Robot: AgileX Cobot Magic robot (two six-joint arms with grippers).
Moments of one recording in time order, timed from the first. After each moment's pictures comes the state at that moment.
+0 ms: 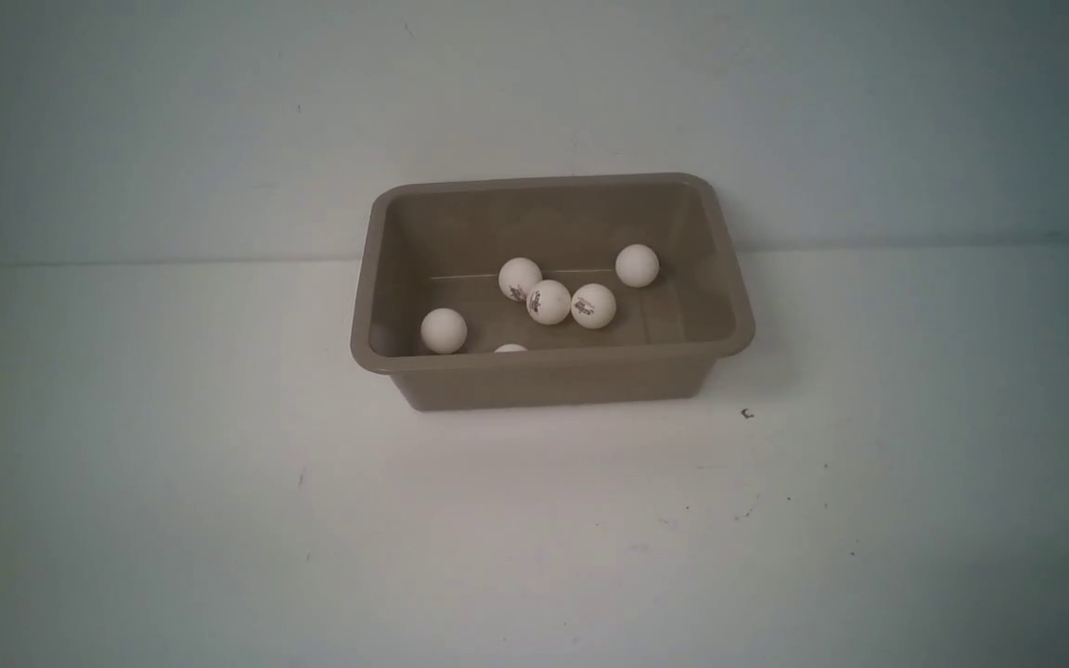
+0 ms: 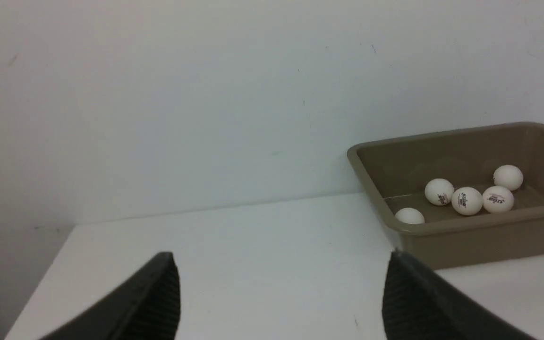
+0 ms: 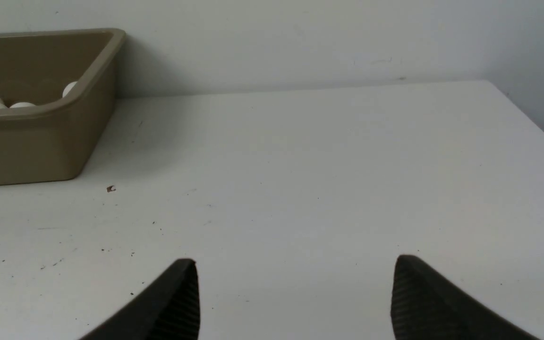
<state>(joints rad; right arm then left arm) -0.10 -0.02 0.02 0.18 0.40 -0.15 -0.01 0.00 -0.40 -0.06 0.57 0.09</state>
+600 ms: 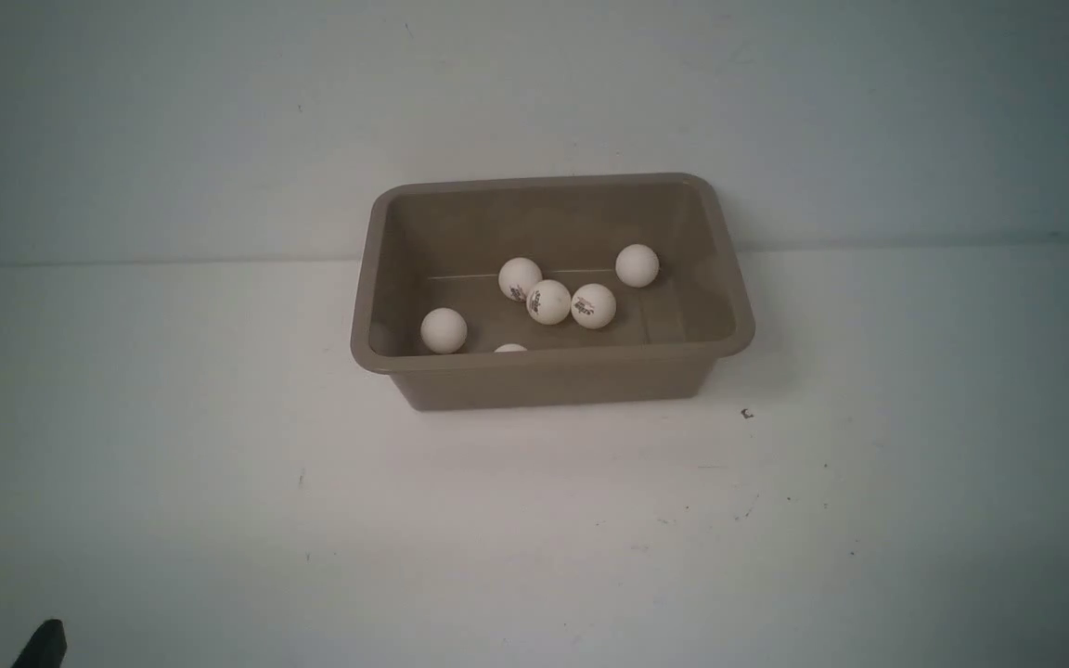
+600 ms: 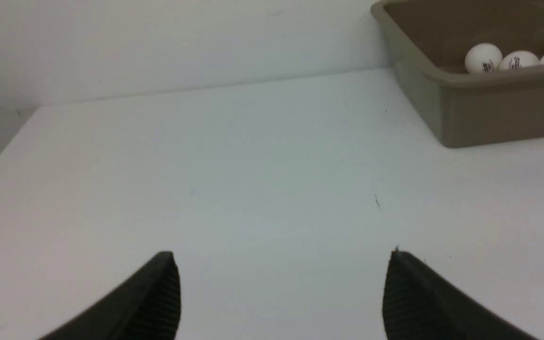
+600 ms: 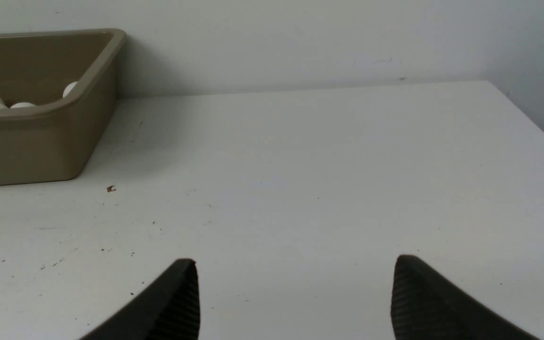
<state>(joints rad) -0.10 -0.02 0.02 0.18 0.40 -0.15 -0.01 0.10 0.02 -0.05 0.21 0.08</state>
